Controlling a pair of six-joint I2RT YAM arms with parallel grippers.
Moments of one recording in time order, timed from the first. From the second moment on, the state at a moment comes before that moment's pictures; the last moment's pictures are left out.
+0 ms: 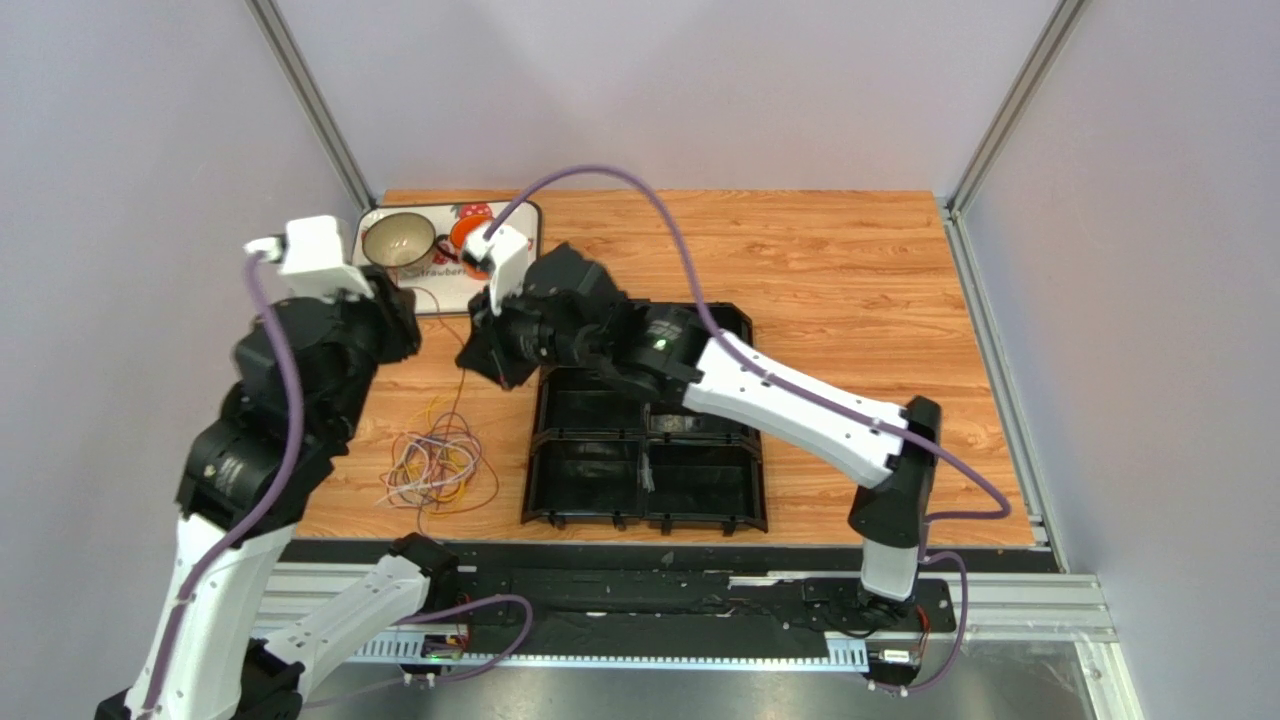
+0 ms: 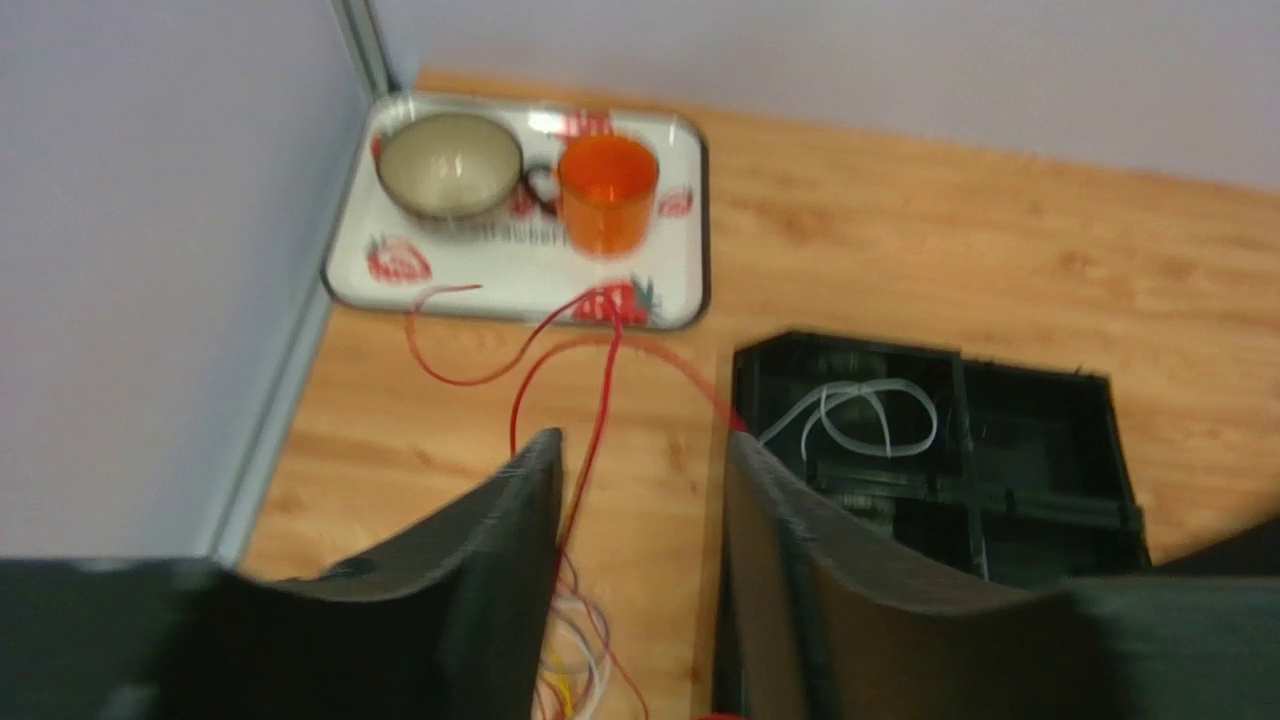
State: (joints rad) left arm -0.47 0.81 1.46 -0.84 -0.50 -0.22; right arm 1.15 1.85 1.96 -0.42 -0.12 0.34
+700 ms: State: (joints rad) left arm -0.48 0.86 1.04 -1.00 -0.22 -0.45; right arm 1.15 1.57 2.20 -0.40 0.23 -0.03
